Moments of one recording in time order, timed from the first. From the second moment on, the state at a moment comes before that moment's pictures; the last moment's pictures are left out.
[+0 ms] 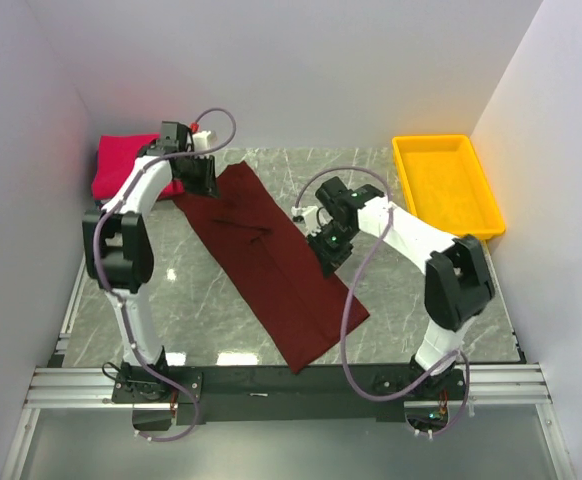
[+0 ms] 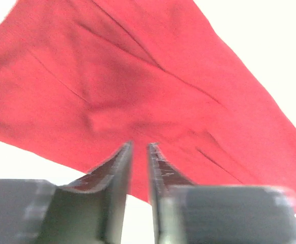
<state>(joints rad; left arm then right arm) -0.09 2.03 1.77 -0.74 0.37 0.00 0.57 1.74 1.40 -1.04 -0.37 -0.25</state>
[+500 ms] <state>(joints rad) -0.13 2.13 1.58 -0.73 0.34 -0.10 0.59 2.01 1.36 -0.97 -0.38 -0.17</state>
